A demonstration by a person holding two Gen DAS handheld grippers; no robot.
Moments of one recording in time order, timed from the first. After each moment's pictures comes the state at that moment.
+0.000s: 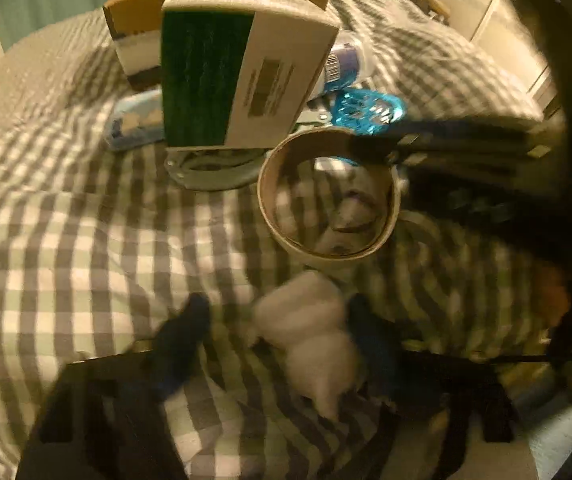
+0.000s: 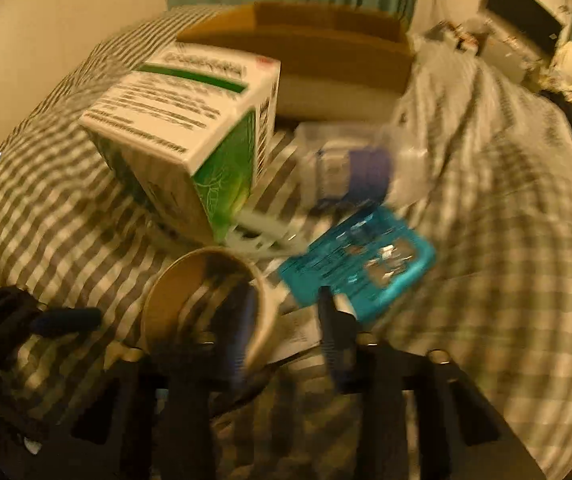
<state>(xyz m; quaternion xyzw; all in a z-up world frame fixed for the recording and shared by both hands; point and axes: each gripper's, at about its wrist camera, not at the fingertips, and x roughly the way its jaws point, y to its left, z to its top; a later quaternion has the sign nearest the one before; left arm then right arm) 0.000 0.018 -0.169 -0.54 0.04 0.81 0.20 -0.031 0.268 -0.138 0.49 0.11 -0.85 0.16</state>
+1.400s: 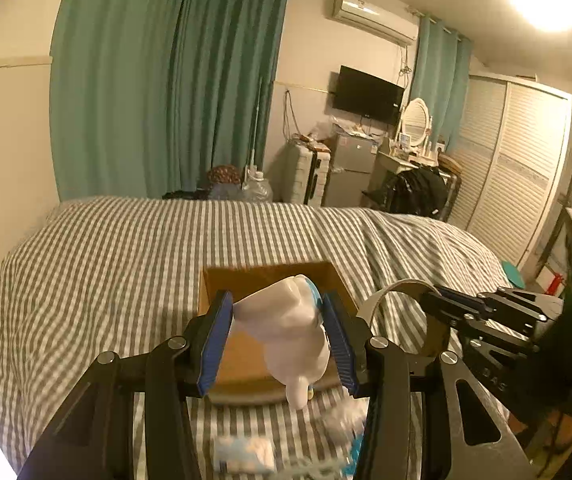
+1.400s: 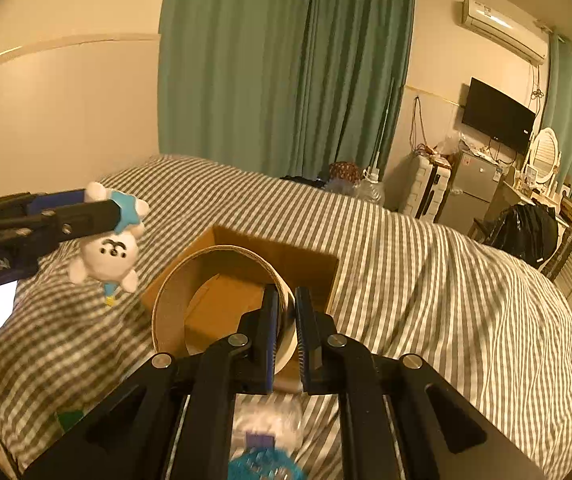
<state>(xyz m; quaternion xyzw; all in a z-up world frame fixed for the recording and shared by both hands) -0.152 -0.012 0.058 -0.28 -0.03 0.95 0.14 -0.120 0.278 0.057 0.27 0.12 -0.94 0.15</state>
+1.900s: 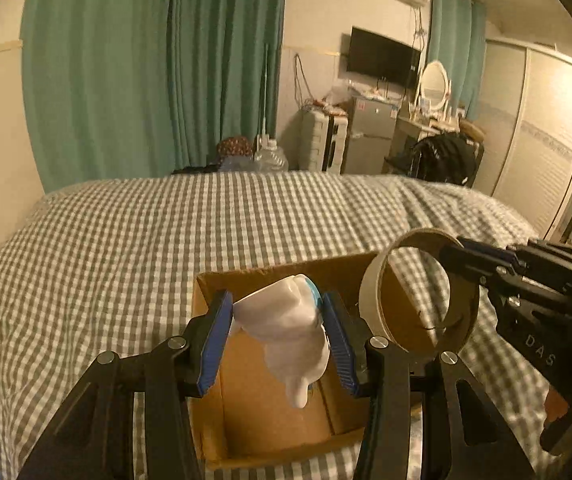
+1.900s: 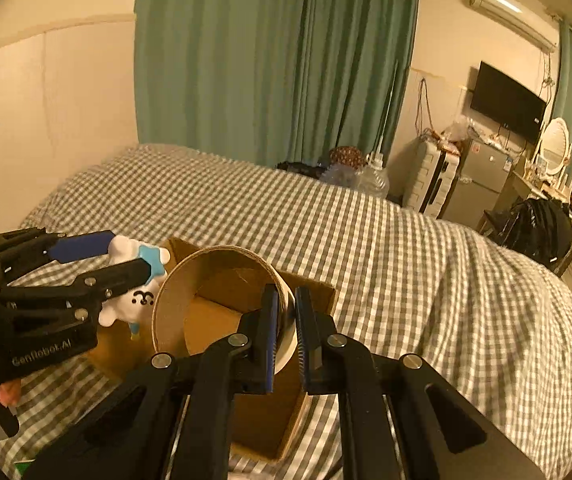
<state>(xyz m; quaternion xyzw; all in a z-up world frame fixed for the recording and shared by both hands) -0.278 0.030 -0.012 -0.33 0.01 0.94 0.12 -0.236 0.265 0.021 0.31 0.12 -0.93 0.15</state>
